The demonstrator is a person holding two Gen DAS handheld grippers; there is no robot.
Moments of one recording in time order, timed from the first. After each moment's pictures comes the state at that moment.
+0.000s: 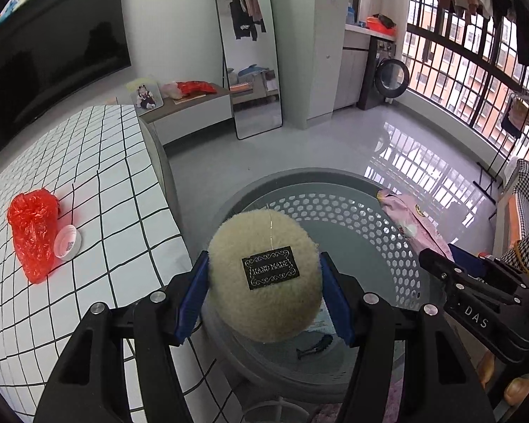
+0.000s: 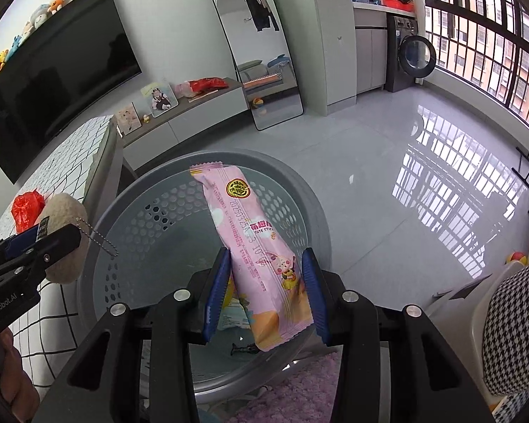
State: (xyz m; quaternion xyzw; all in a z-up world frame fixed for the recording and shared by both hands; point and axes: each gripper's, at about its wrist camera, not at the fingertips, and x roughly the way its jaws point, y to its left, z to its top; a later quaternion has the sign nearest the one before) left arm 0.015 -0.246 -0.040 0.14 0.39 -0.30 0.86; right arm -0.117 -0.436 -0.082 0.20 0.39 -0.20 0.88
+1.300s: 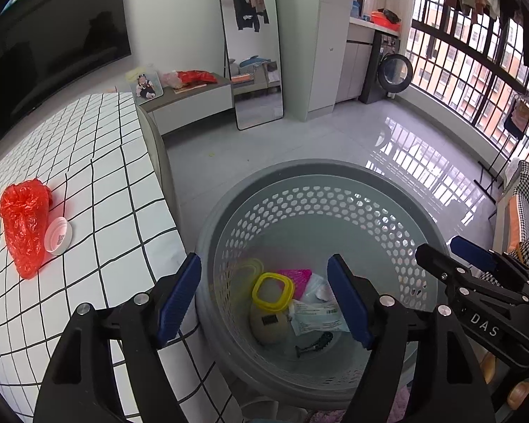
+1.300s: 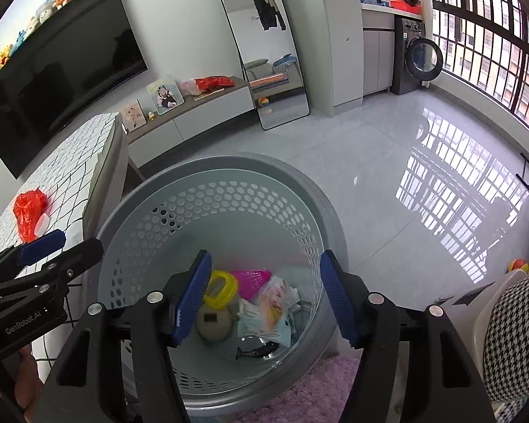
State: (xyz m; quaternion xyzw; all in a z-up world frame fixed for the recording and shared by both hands) left arm 0.021 -0.250 -0.046 0.14 0.41 -0.29 0.85; right arm -0.100 -0.433 -0.079 0.19 0.39 -0.19 0.88
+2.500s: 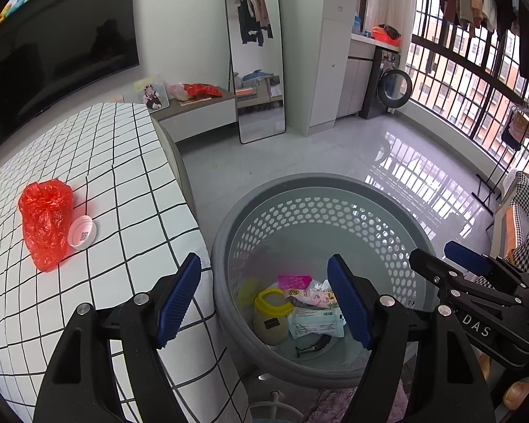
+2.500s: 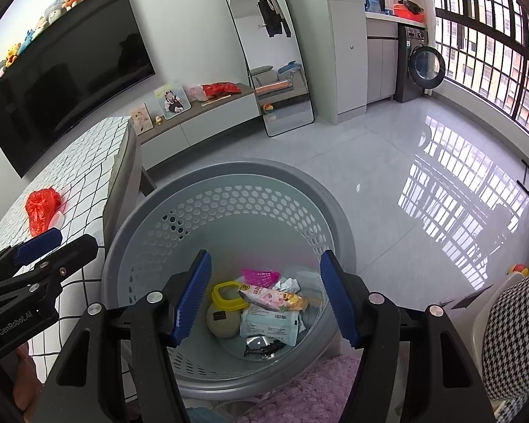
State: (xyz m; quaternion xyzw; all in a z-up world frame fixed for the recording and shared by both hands) left arm 0.014 -0.223 -0.029 0.12 0.38 -0.30 0.87; right arm -0.105 -0.410 -0.062 0.18 0.37 -0.19 0.89
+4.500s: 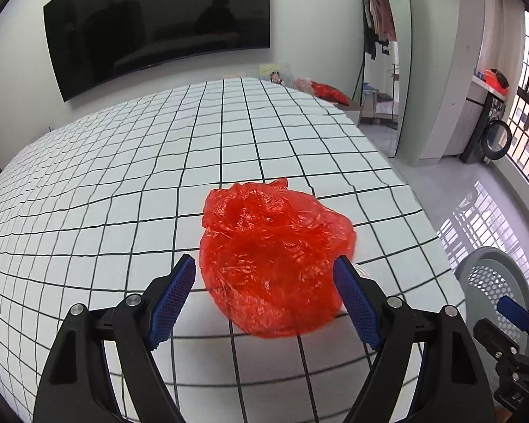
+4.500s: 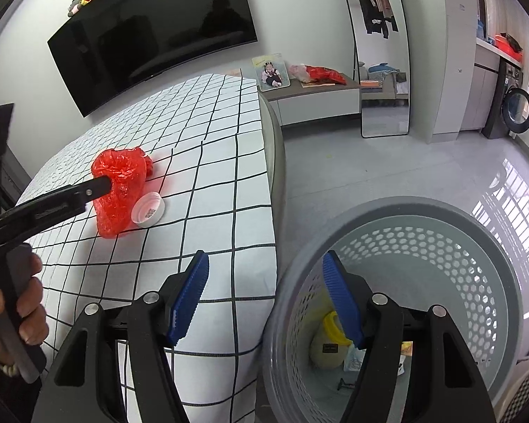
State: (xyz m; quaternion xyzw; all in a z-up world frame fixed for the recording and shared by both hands) left arm 0.159 -0.053 -0.027 0.05 0.41 -0.10 0.91; right arm 0.033 -0.285 -0.053 0.12 0.41 -0.02 0.91
